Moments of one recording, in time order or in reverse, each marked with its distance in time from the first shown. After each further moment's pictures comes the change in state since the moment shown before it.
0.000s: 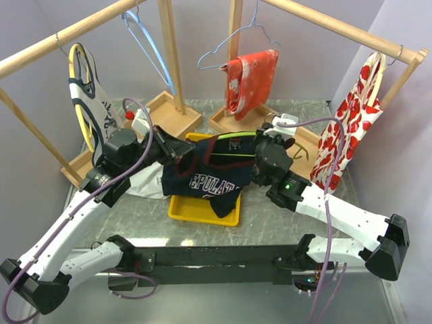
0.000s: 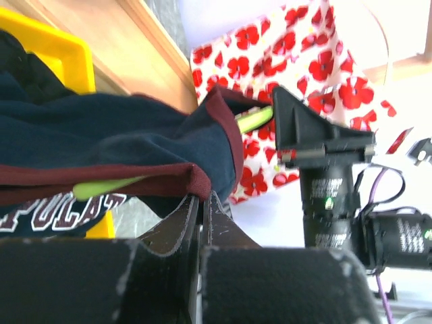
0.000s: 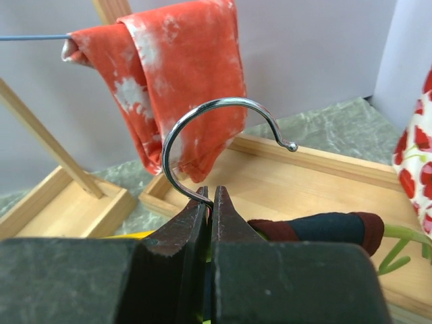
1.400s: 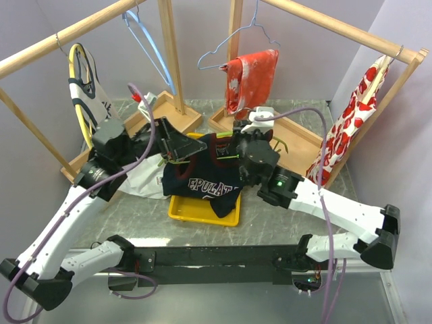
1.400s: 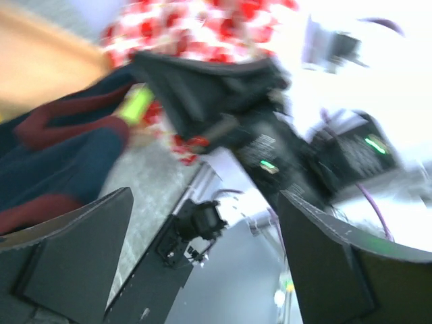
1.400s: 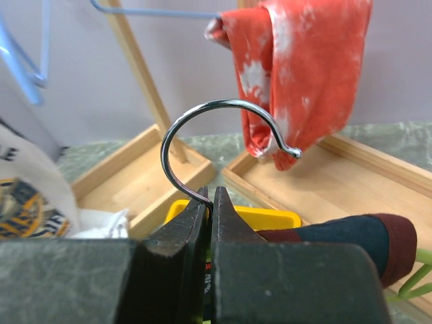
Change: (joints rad) left arm 0.025 0.051 0.125 0.090 0.331 0.180; right arm 0.126 0.103 0.185 -0.140 -0.171 0.055
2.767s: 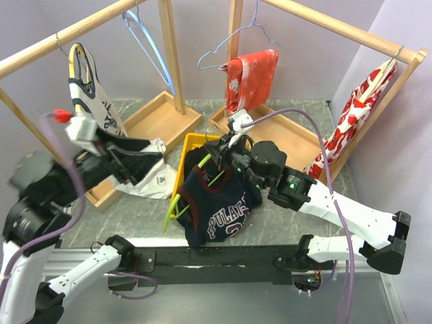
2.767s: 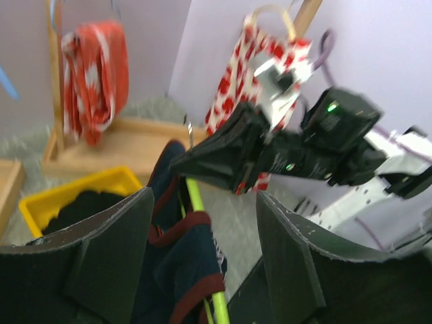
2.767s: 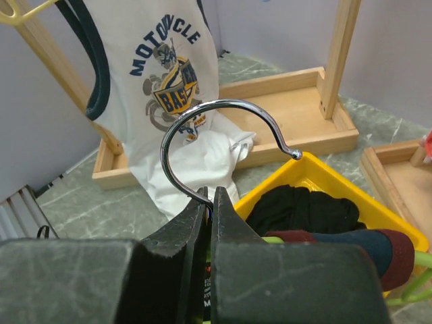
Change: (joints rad) left arm -0.003 -0.262 0.302 -0.401 -0.253 0.462; right arm 0.000 -0.084 0.036 -0.230 -0.687 0.036
